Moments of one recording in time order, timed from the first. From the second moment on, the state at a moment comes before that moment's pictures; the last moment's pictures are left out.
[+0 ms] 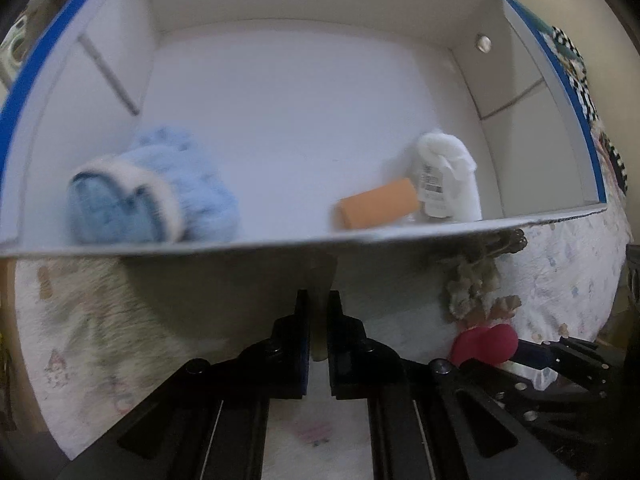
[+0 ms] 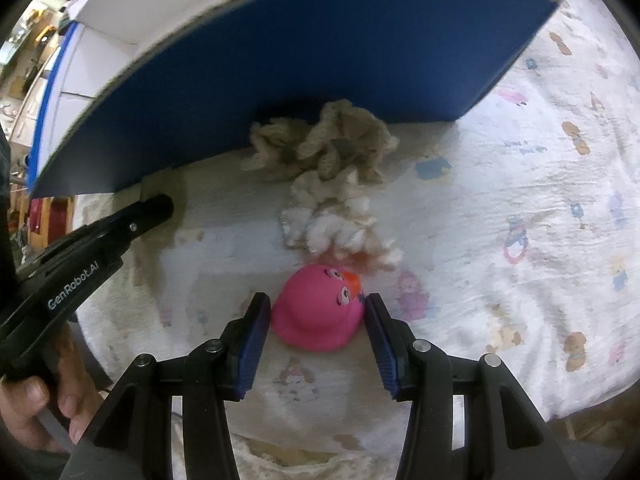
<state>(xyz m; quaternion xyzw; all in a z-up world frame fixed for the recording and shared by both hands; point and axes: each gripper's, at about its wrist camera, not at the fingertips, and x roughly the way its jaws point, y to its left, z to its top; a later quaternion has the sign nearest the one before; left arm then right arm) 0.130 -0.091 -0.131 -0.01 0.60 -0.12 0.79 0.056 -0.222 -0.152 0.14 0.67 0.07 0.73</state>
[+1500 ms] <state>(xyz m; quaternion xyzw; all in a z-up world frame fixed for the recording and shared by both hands) 0.095 -0.029 0.023 -0.02 0.44 -0.06 0.90 0.059 -0.201 0.027 0.19 0.34 0.19 0.90</state>
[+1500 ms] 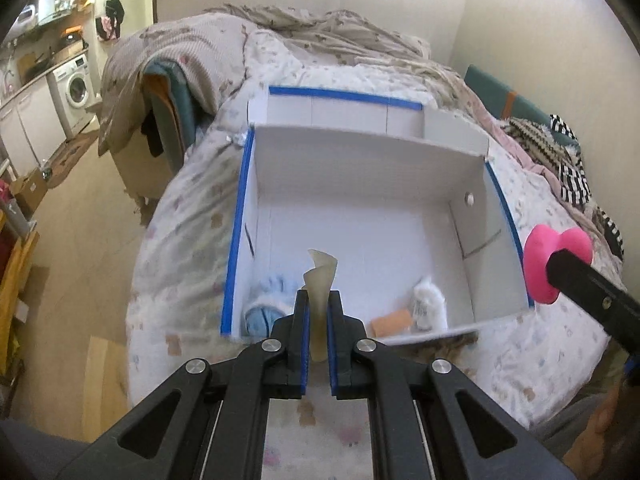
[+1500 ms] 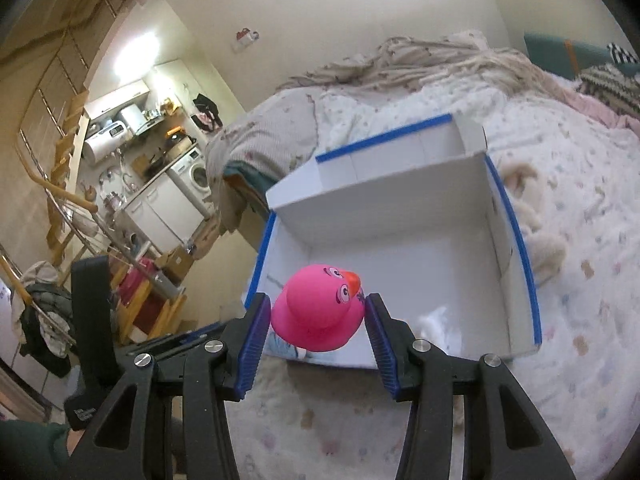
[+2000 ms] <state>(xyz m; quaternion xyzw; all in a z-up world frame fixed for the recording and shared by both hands) 0.164 -0.038 0.024 0.01 0.44 -0.05 0.90 0.122 -0.215 0.021 0.14 0.35 0.15 0.91</state>
